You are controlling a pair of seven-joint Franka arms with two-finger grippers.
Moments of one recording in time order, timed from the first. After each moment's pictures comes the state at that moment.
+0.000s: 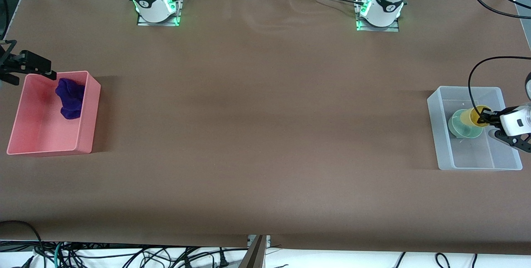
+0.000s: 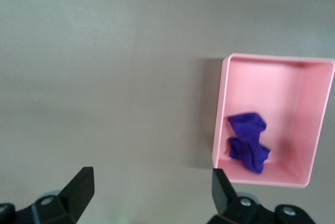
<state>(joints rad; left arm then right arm) 0.57 0.56 -0.18 -1.65 0.24 2.01 0.74 -0.10 0.14 0.04 -1.41 0.01 1.47 -0.16</state>
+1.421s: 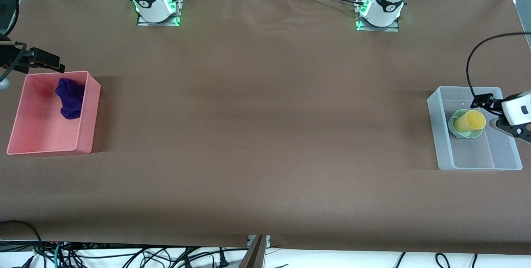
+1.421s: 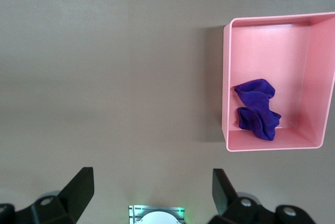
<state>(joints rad) 0.59 0.33 -0.40 -1.65 0.25 1.73 0.54 -0.09 0.14 0.05 -1.41 0.00 1.39 -0.06</state>
